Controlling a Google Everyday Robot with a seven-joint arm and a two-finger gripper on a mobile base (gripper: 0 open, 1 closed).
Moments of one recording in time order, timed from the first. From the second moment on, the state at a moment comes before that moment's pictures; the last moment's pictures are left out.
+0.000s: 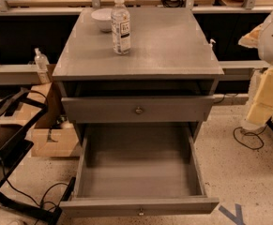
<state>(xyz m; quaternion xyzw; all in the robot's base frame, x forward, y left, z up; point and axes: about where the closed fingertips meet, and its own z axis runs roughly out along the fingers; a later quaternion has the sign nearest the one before) 0.438 -0.215 0.984 -0.60 0.78 -0.04 0.17</state>
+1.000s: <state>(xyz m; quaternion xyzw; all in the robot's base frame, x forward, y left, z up) 0.396 -0.186 0.928 -0.63 0.74 -0.02 0.24</state>
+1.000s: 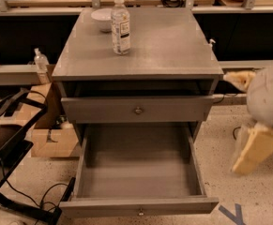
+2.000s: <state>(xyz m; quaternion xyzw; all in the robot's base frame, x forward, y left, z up) 0.344 -0.196 0.648 -0.56 0.77 0.12 0.29</state>
